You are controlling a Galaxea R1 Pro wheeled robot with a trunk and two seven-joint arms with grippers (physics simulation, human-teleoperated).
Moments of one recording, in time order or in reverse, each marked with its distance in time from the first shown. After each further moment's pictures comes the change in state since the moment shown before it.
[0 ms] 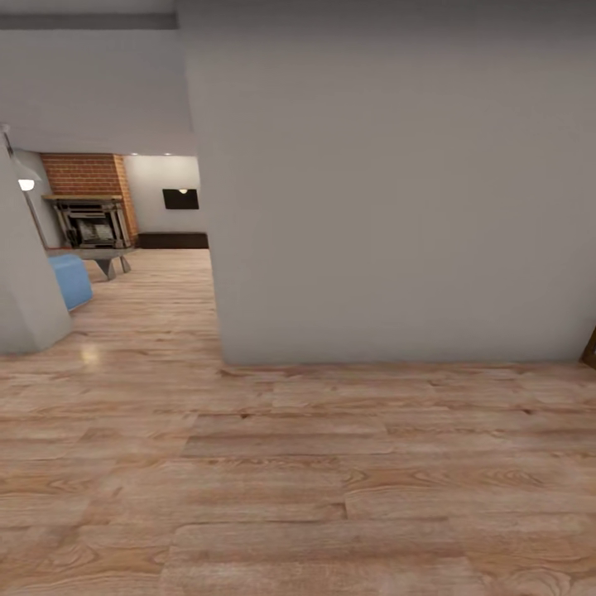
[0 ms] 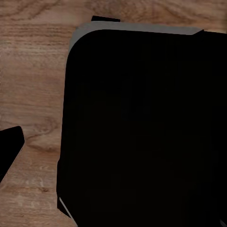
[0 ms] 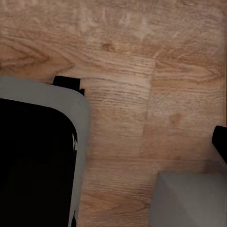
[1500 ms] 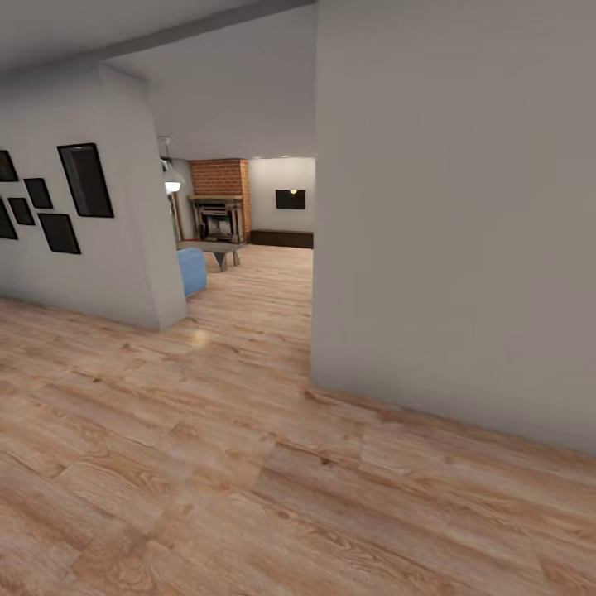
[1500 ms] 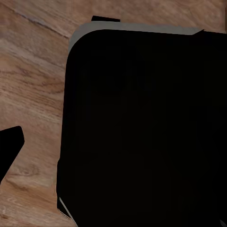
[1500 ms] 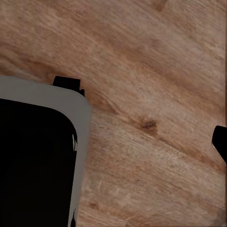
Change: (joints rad) left arm 0.000 0.000 0.000 0.000 0.000 0.000 0.000; right arm 0.000 0.000 0.001 0.000 0.004 -0.003 0.000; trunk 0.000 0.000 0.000
